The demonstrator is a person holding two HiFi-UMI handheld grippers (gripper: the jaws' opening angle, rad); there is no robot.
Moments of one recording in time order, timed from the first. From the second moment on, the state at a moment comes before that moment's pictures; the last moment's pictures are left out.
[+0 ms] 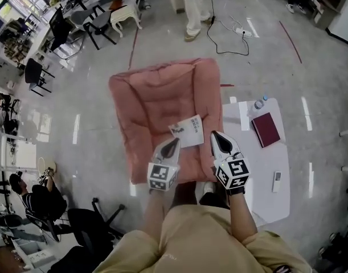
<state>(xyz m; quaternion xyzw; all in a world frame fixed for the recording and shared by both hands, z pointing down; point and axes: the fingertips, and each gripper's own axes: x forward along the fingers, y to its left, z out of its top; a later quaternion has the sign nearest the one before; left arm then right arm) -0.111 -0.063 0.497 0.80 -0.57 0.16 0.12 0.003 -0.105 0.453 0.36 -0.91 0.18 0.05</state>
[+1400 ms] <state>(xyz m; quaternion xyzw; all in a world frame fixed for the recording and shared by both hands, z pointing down) -0.114 -0.263 0.905 0.88 -0.20 0.38 0.20 -0.057 -0.226 0.719 0.38 -0.85 0.31 0.21</state>
